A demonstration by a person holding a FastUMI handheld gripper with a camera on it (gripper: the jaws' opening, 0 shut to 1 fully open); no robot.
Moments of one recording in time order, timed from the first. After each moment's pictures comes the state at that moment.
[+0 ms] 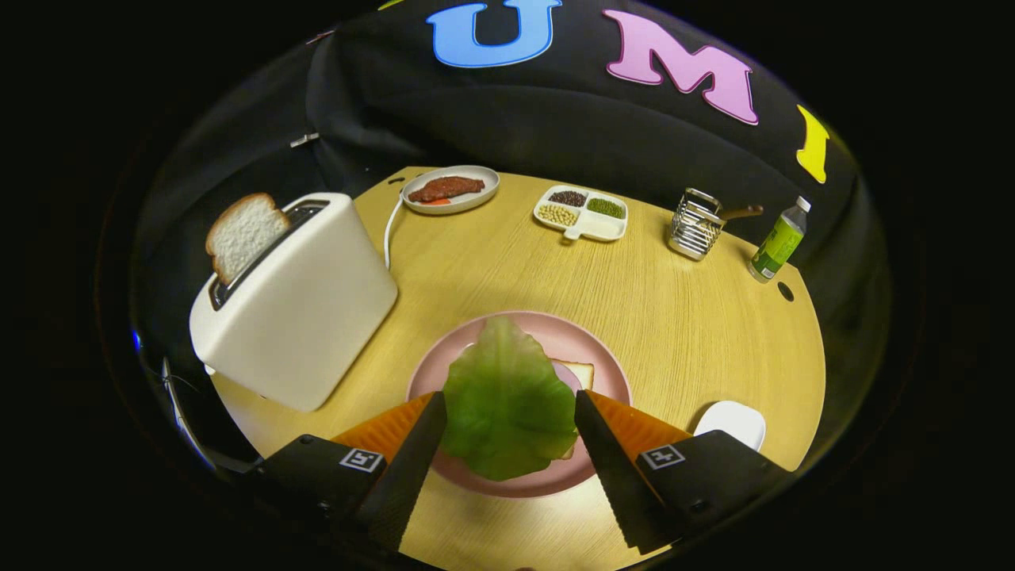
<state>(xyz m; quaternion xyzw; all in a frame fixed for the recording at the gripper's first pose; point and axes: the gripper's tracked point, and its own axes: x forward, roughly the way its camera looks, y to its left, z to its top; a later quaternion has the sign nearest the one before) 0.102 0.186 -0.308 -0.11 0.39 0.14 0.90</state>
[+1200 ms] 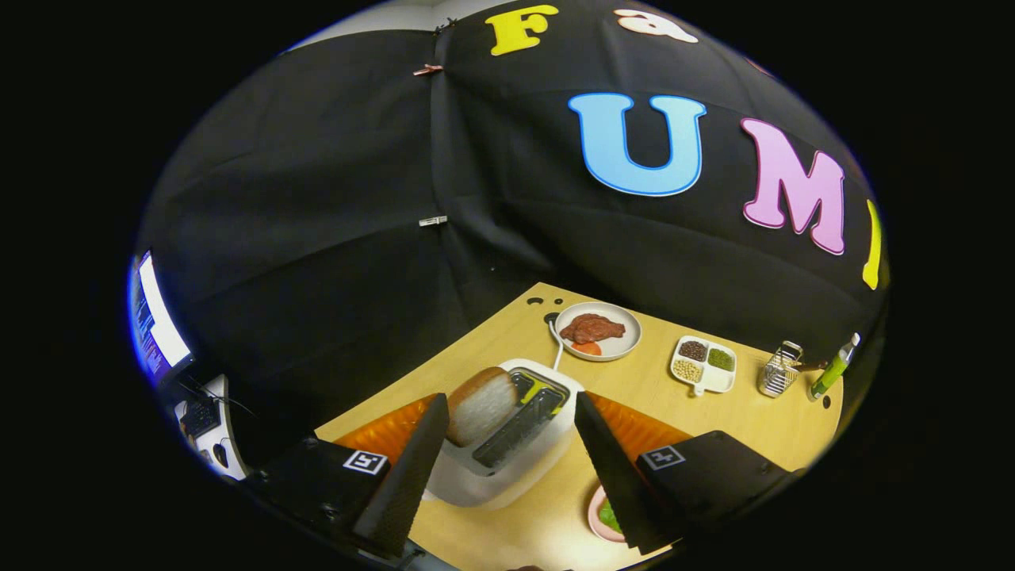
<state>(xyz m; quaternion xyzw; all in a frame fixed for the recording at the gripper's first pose) 0.072 0.421 -0.171 -0.10 0.25 0.32 0.91</state>
